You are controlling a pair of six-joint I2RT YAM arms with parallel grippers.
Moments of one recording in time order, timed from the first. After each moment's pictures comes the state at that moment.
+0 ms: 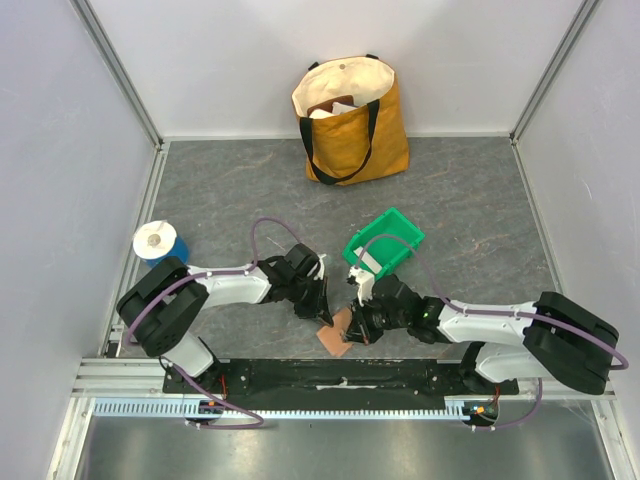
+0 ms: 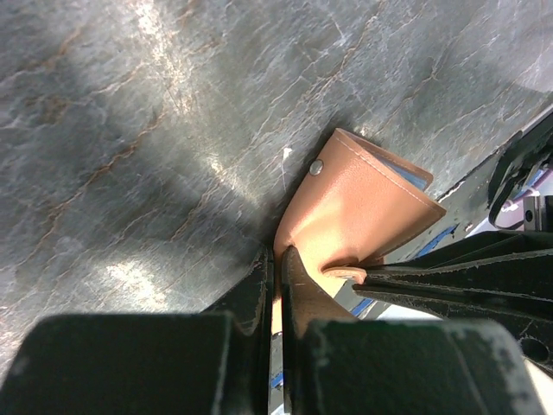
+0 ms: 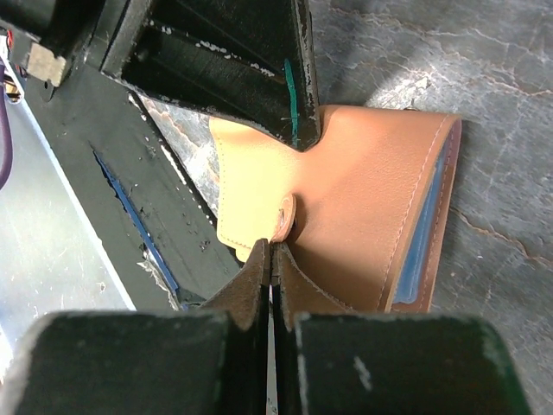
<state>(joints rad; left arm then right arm) -0.81 1.58 0.68 -0.16 0.41 -0.73 1.01 1.27 0.38 0.19 -0.33 0.55</state>
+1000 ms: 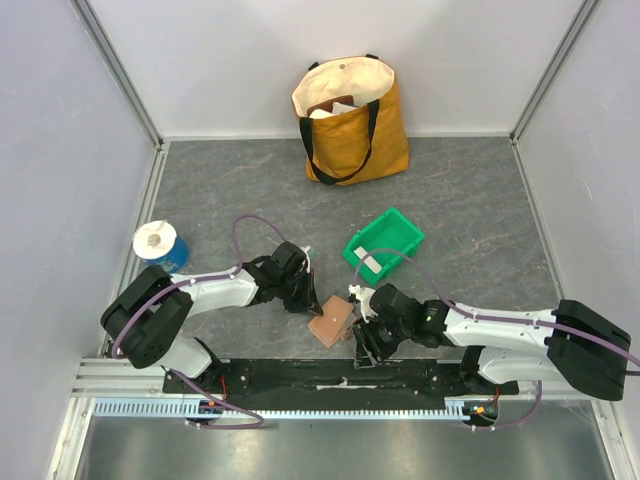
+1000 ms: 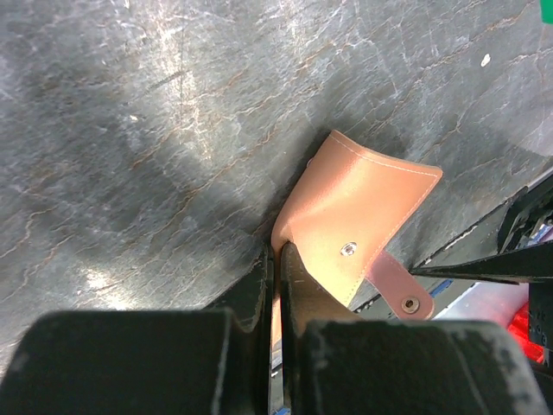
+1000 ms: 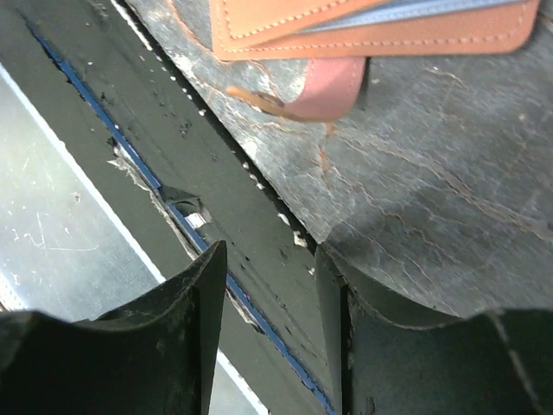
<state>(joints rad) -0.75 1.49 0.62 -0.15 0.30 -0.75 1.08 1.18 0.41 -0.15 -0.35 0.54</state>
